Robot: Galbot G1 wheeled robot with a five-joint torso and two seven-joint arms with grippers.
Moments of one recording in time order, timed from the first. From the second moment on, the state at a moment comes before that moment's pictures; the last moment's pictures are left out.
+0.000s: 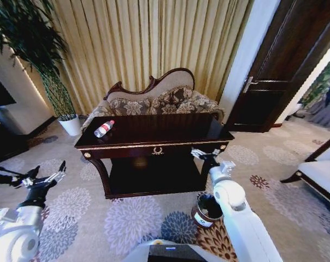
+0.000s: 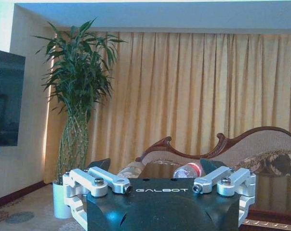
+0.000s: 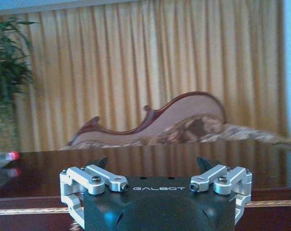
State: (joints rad) left arm 1.79 -1.21 -1.15 -2.19 -0.70 0.01 0.05; right arm -1.23 1.26 0.44 2.13 0.41 -0.37 0.12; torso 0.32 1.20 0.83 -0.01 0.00
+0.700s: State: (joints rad) left arm 1.78 -1.20 -1.15 -2.21 -0.70 0.05 0.05; right arm -1.20 1.27 0.42 2.10 0.43 -0.40 0.12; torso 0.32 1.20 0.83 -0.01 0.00
